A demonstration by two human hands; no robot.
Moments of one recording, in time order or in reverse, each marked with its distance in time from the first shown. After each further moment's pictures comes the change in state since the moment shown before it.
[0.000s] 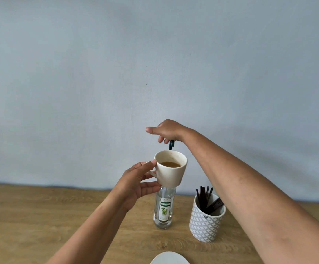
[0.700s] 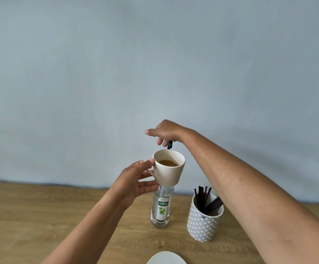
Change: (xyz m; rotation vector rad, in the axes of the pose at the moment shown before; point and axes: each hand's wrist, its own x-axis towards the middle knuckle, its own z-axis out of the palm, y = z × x) left_hand 0.003 0.001 0.000 -0.024 -0.010 -0.017; right_hand -0.002 0.000 0.004 -0.053 -0.034 0.030
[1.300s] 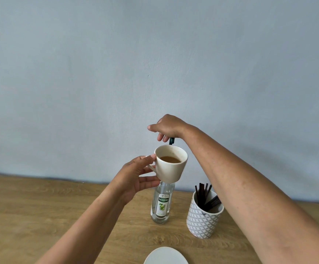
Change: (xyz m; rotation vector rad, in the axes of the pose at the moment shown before) left_hand 0.004 0.000 -0.004 0.012 -0.021 -0.013; right_hand 0.003 -0.001 0.003 -0.002 0.048 -0.017
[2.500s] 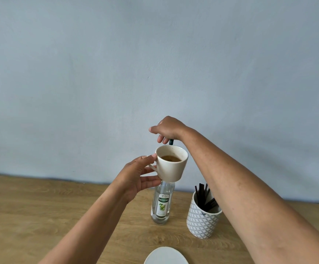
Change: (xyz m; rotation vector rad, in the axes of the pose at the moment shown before) left_hand 0.000 0.002 0.006 -0.015 0.045 -0.053; right_hand -0.004 0.001 0.003 0.037 0.030 0.017
